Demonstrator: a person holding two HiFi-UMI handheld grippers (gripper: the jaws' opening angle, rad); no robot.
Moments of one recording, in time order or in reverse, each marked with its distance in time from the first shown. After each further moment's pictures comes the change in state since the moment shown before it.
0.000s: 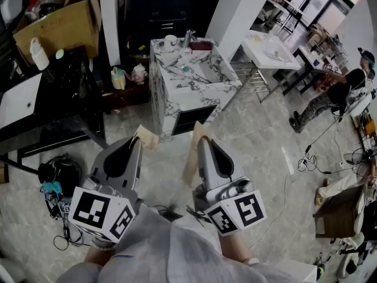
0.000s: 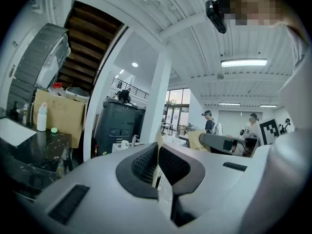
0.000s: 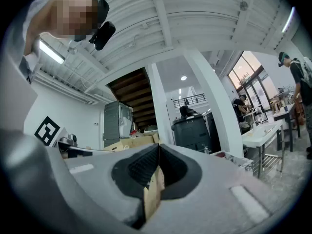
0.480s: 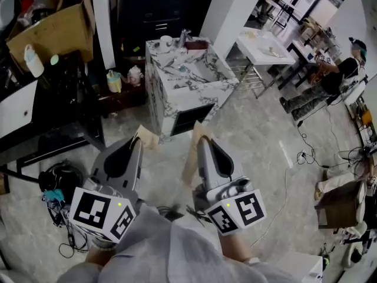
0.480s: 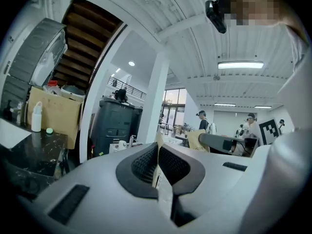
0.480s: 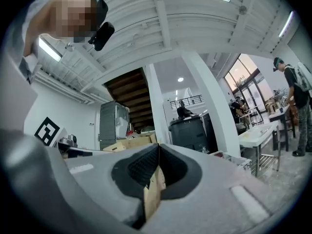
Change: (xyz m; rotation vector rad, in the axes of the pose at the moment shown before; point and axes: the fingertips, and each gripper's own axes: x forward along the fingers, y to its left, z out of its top) left arm 0.002 0.018 0.003 0.004 0.005 -0.050; right arm 0.012 0.012 -0.003 0.002 -0.011 -0.044
